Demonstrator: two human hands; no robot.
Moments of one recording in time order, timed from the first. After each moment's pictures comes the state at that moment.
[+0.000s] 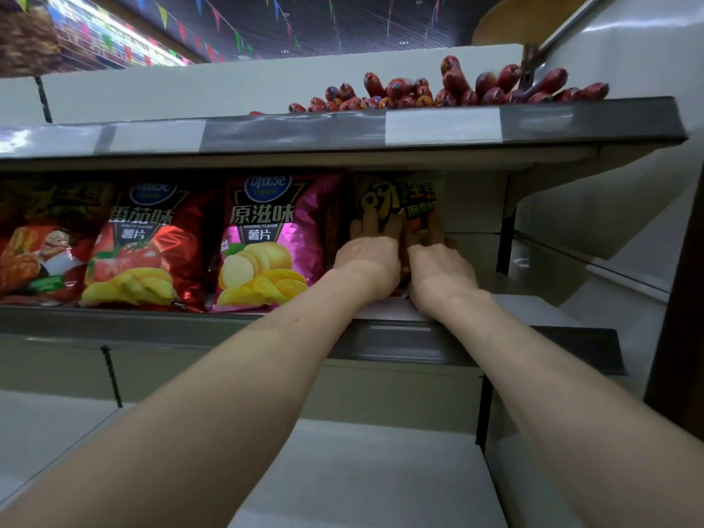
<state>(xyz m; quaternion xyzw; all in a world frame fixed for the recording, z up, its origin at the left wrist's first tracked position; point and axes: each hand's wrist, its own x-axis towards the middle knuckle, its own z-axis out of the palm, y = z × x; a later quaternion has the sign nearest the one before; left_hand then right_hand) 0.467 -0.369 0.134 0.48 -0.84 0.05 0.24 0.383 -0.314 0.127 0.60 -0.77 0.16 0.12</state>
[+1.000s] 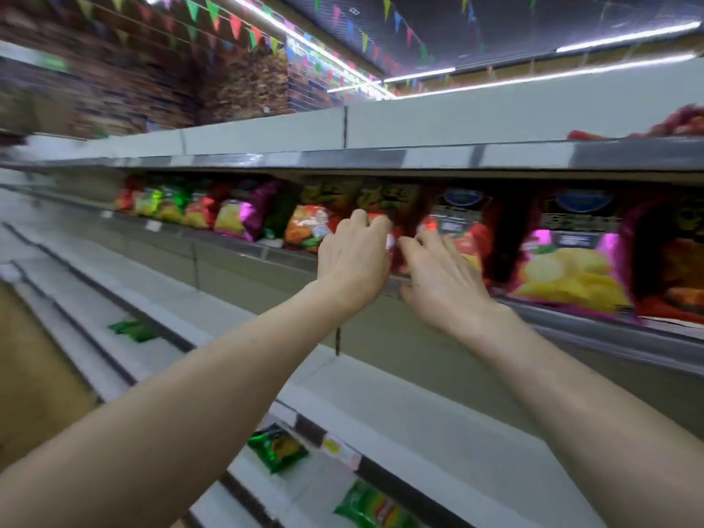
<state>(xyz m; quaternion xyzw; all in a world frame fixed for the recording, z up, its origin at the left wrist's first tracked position) 0.820 -0.276 0.130 0.63 -0.67 0.21 0.33 0.703 -0.268 0.126 0.81 -0.52 0.24 0.15</state>
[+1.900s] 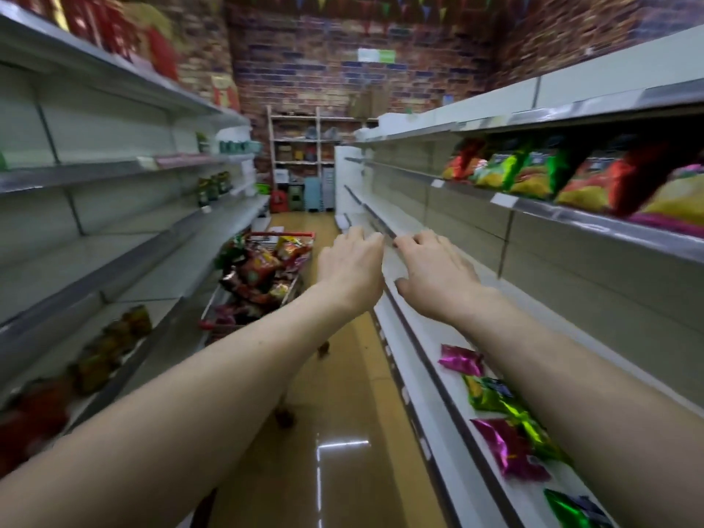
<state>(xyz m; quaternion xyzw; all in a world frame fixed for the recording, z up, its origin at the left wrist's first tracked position) 1.346 -0.176 0.060 0.90 -0.37 0.22 0.13 1.269 -0.266 0.068 0.96 -0.18 0.20 -0.01</state>
